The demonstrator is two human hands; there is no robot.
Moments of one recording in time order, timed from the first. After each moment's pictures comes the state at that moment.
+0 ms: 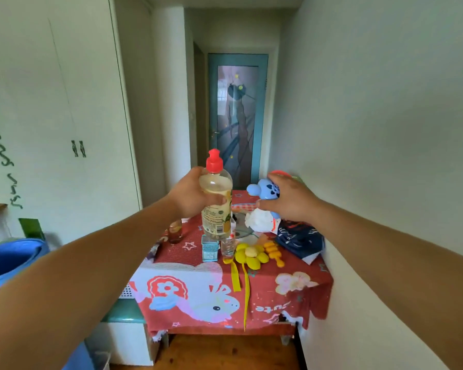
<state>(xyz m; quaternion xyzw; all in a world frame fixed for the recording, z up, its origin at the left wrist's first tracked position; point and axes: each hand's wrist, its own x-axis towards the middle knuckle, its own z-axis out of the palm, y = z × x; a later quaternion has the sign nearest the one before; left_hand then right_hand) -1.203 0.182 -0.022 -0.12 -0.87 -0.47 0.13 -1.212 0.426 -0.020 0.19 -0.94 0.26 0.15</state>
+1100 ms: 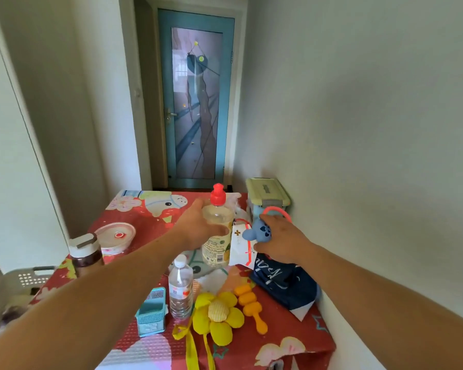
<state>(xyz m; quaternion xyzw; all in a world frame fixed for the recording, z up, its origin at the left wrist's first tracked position) -1.569 0.273 -0.128 -0.10 -0.86 -0.51 0.00 -1.533 0.497 -0.132 0.05 -0.98 0.18 0.02</state>
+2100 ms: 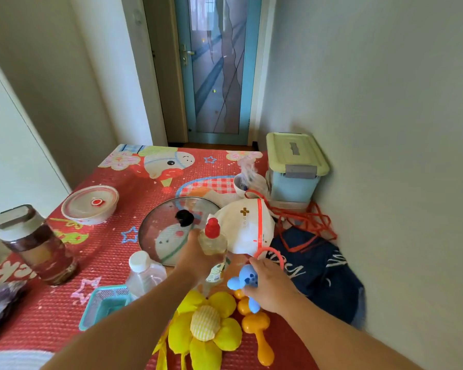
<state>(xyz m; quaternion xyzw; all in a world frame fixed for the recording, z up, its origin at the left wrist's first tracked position) -1.682 0.334 -0.351 0.08 -0.84 -0.54 0.00 -1.660 0.525 -0.372 0.11 -0.97 0.15 -0.13</state>
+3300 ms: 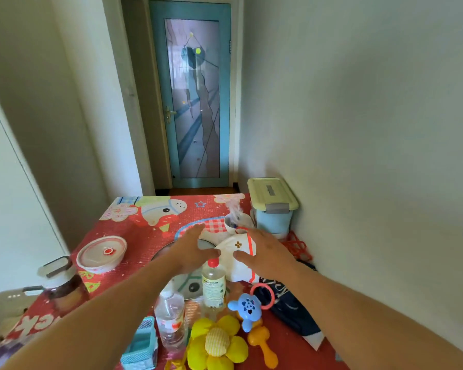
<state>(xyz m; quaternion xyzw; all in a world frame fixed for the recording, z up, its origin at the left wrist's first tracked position) -1.650 0.294 -0.185 -0.06 -0.91 -0.39 -0.08 -1.629 0.504 -0.196 0.10 -0.97 0.23 0.02</state>
